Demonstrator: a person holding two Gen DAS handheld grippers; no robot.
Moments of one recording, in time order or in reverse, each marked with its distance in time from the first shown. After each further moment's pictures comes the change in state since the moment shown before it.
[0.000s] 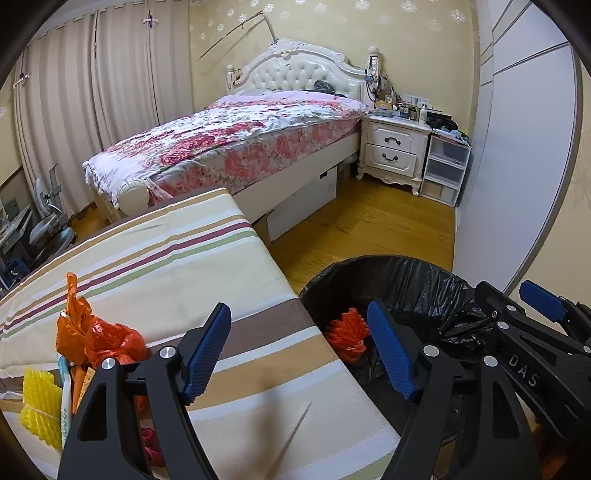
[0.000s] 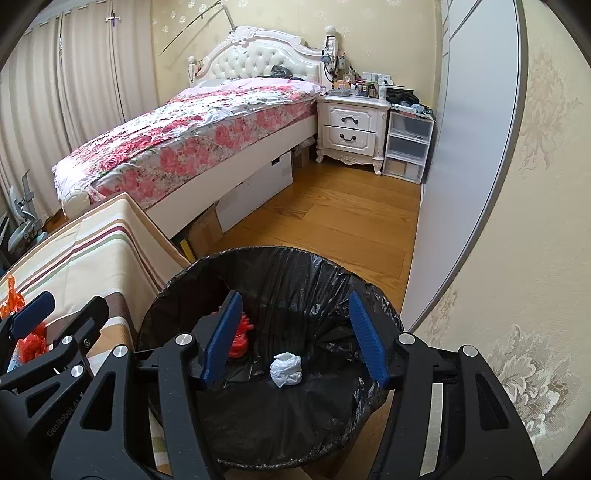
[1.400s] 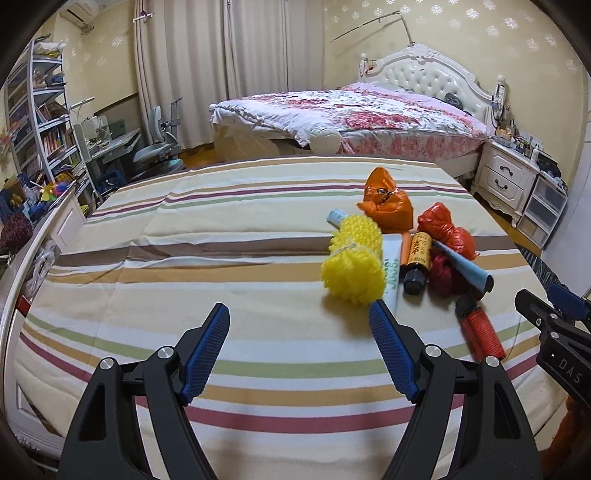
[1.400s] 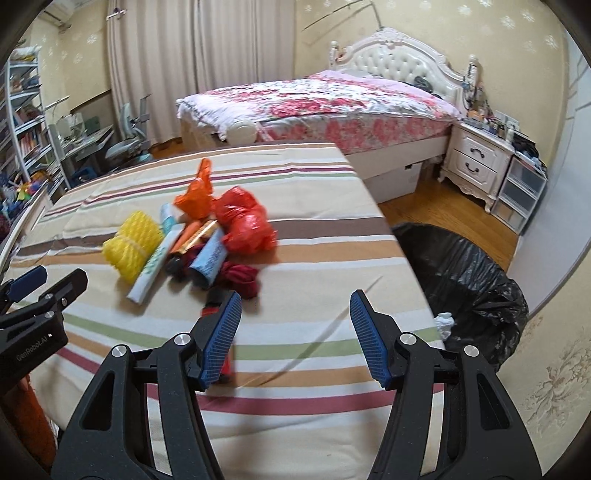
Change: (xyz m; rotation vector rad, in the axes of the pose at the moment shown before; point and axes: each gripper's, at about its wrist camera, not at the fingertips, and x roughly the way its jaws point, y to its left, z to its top) left arm -0.135 0.197 -0.125 -0.310 0.060 0.343; right arm -0.104 0.173 -0.086 -0.369 0.042 0.362
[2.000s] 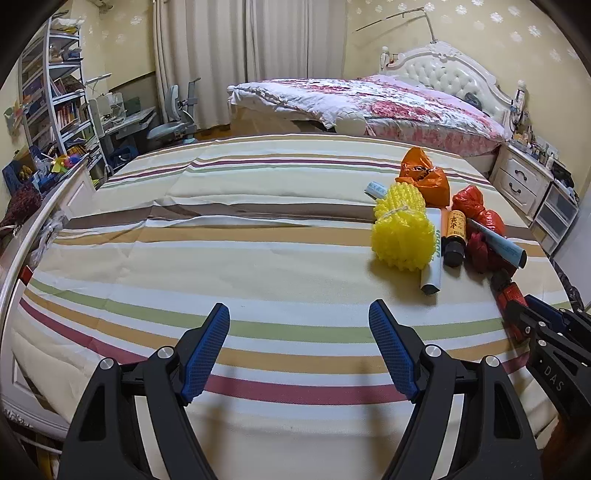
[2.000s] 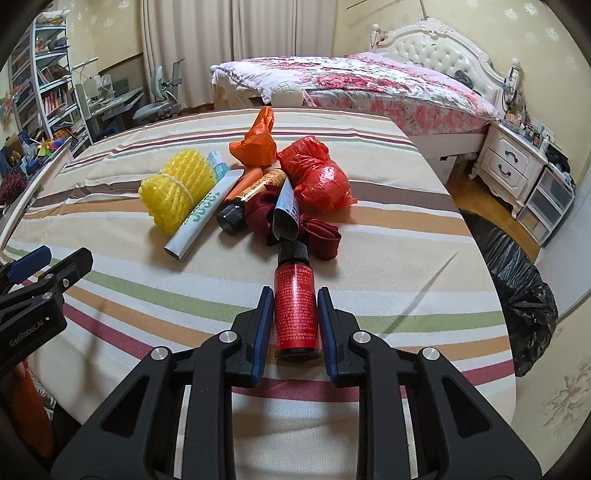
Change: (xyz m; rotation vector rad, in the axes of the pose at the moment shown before) left arm 0.003 0.029 -0.022 -0.054 0.044 0.020; right arm 0.019 0.035 -0.016 -0.092 0.090 0.063
